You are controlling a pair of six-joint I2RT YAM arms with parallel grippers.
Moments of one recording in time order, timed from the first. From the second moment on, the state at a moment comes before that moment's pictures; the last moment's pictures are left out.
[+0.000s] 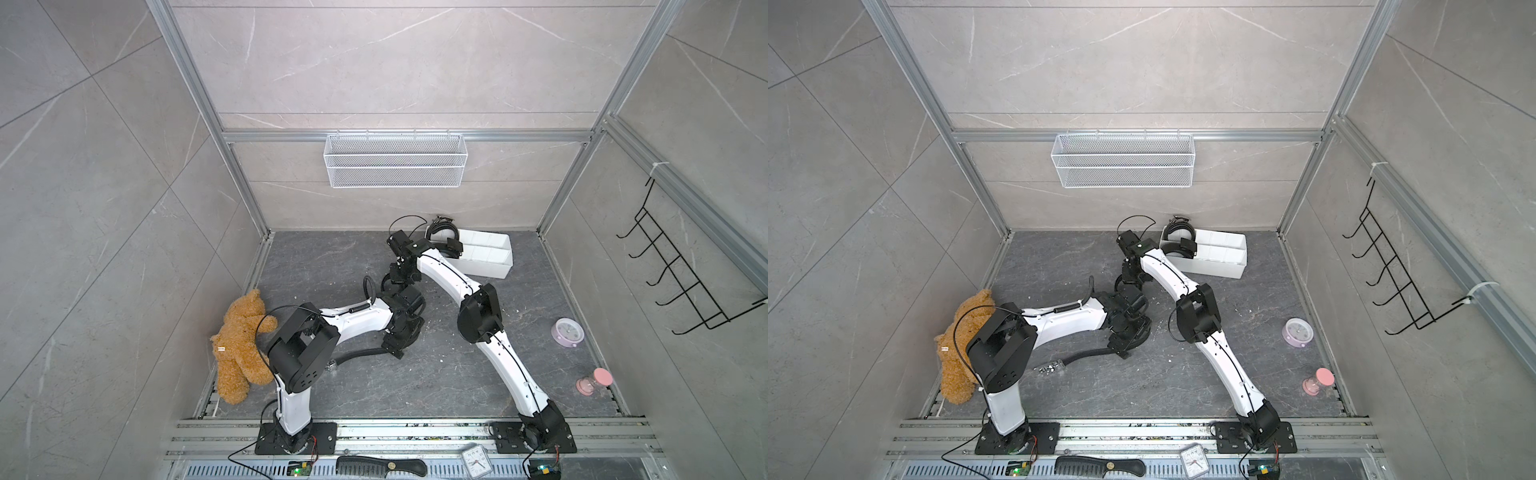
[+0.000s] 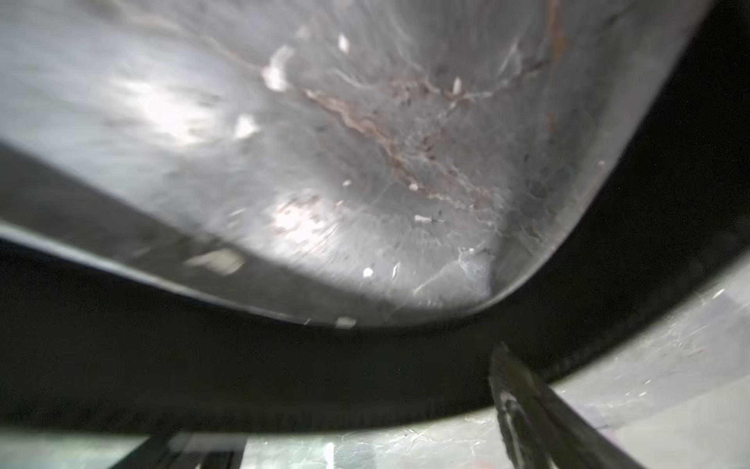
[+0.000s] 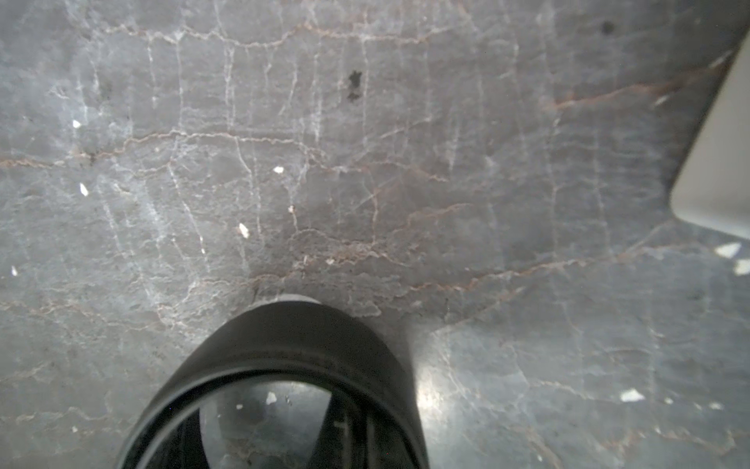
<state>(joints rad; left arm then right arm) -0.86 1.83 1.24 -0.71 0.15 -1.71 0.61 2.71 2.62 -1.15 0.02 0.47</state>
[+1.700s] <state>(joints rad) -0.35 2.15 1.69 -0.82 -0.01 -0.28 0.67 2.62 2.45 -1.05 0.01 0.40</state>
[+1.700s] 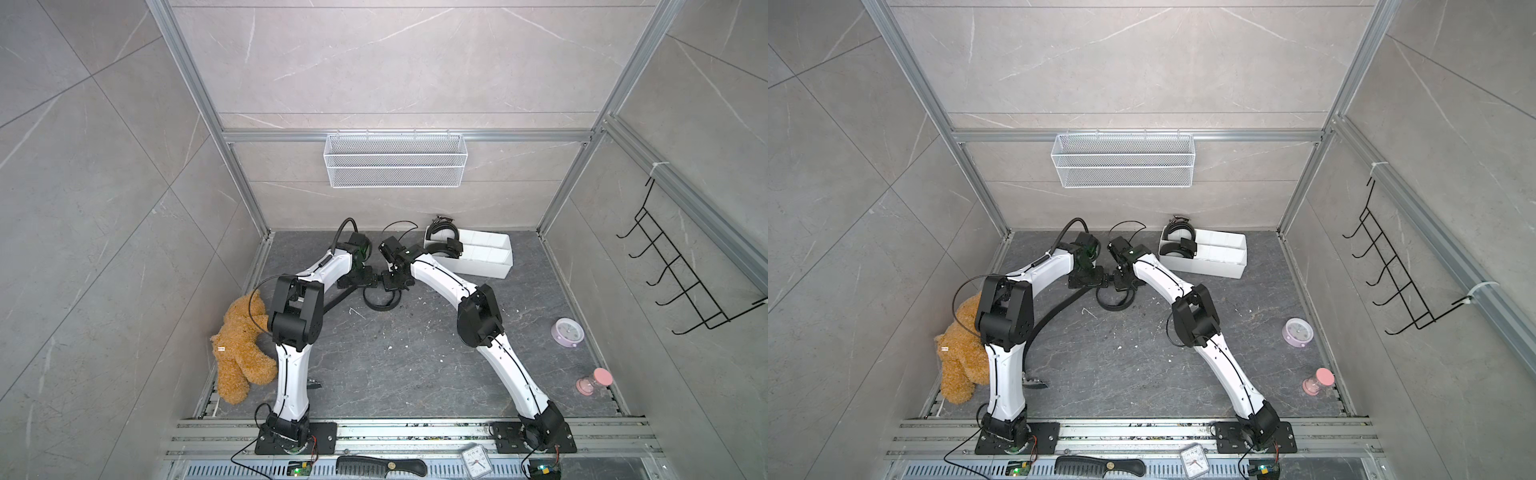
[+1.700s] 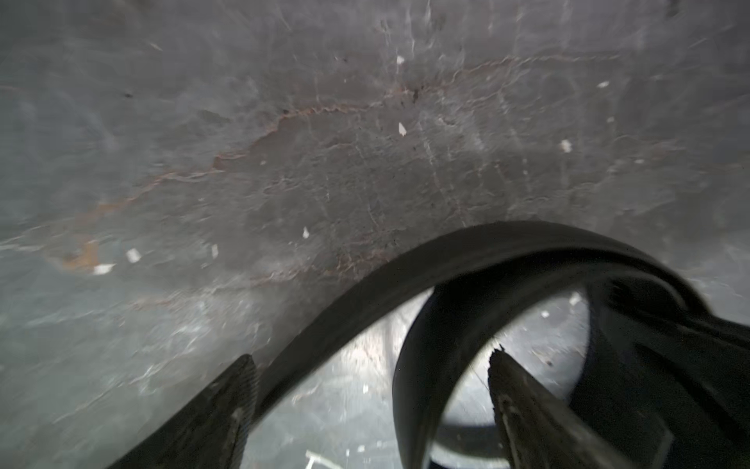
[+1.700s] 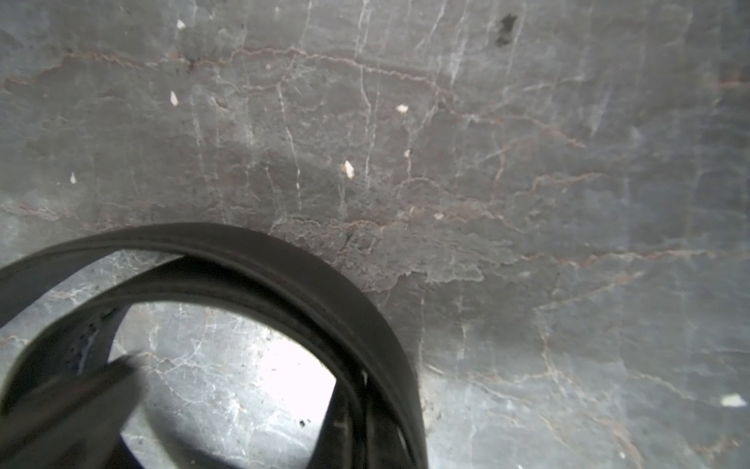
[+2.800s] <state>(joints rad) -0.36 2.20 1.68 -0.71 0.10 -0.60 0.79 1.93 1.66 -0.79 -0.01 0.55</state>
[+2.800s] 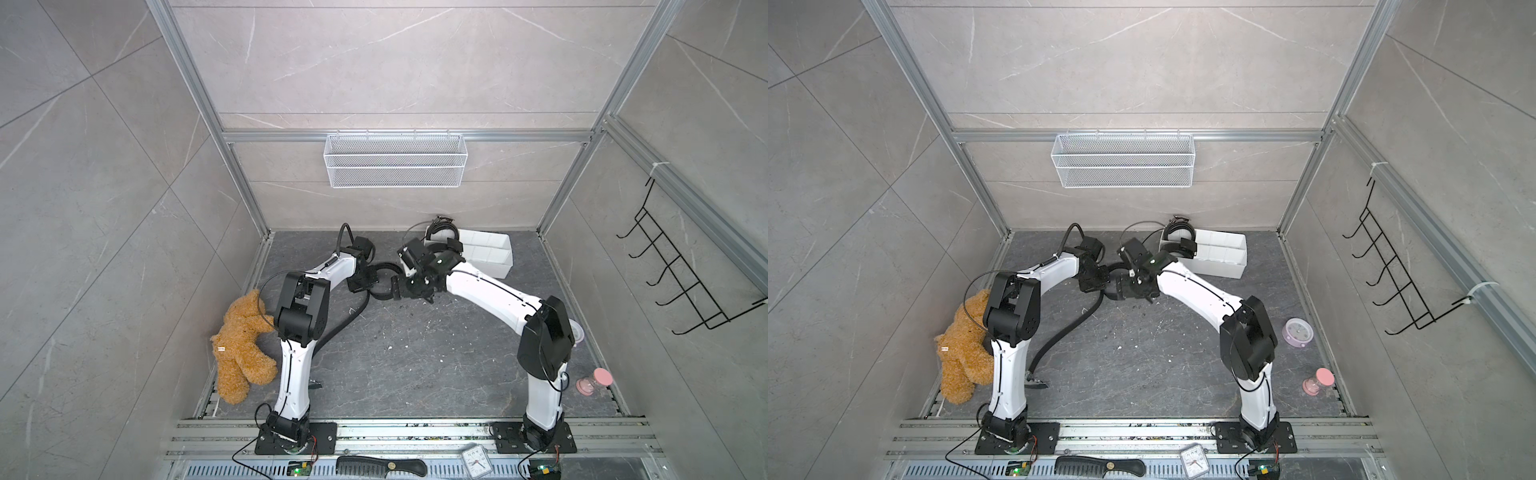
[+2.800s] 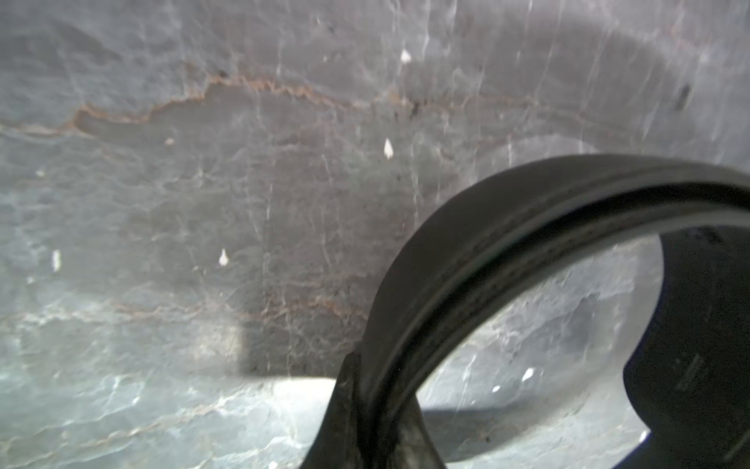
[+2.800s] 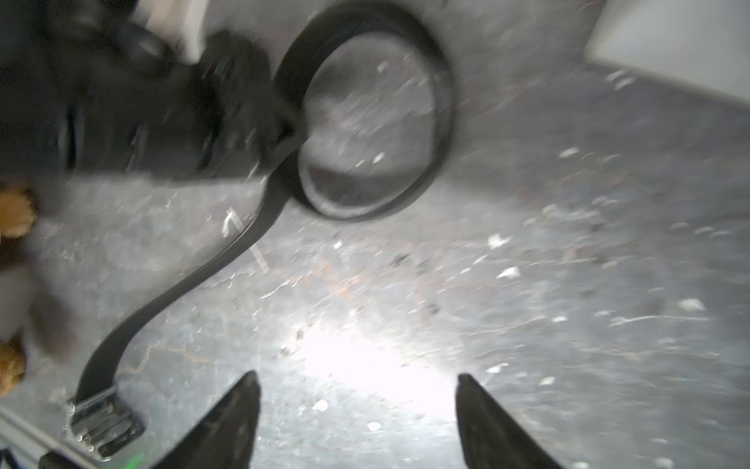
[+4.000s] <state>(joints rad) -0.30 2.16 1.58 -0.59 0.20 -0.73 1.06 2.36 1.93 -0.71 0.12 1.00</state>
